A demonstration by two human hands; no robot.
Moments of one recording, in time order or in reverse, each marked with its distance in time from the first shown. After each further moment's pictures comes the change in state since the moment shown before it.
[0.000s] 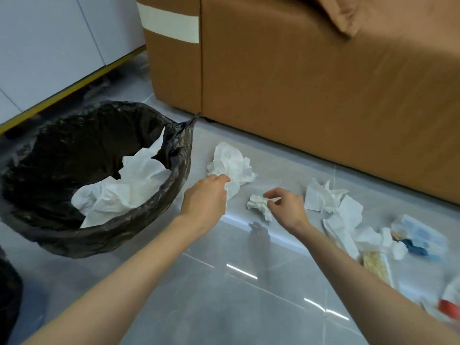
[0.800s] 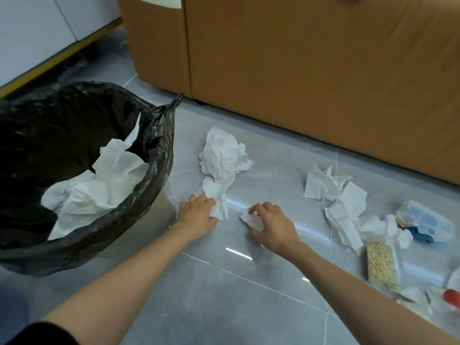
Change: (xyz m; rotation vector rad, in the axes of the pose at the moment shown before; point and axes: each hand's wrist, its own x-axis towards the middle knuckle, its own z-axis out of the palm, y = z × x) left_hand 0.018 -0.051 0.104 0.172 -0.423 -0.019; right_hand -0.019 0.042 0.048 -0.412 -0.221 -0.139
